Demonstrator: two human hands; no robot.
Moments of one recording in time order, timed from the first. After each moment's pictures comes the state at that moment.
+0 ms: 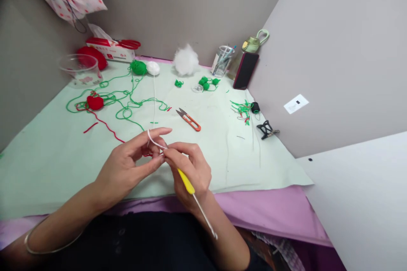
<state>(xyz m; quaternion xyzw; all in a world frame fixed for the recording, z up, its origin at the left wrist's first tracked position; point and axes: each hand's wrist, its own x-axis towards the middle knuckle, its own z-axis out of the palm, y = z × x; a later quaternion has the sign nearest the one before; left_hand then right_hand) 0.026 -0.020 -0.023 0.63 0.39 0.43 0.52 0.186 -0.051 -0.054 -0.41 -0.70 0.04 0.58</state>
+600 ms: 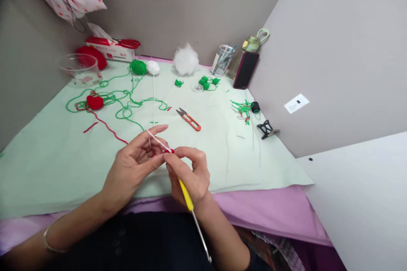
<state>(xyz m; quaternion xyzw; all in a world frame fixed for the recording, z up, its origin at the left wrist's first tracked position) 0.038 -0.027 -0.032 0.48 0.37 0.50 0.62 0.185 -0.057 -0.068 -0.40 -0.70 -0.03 0.59</state>
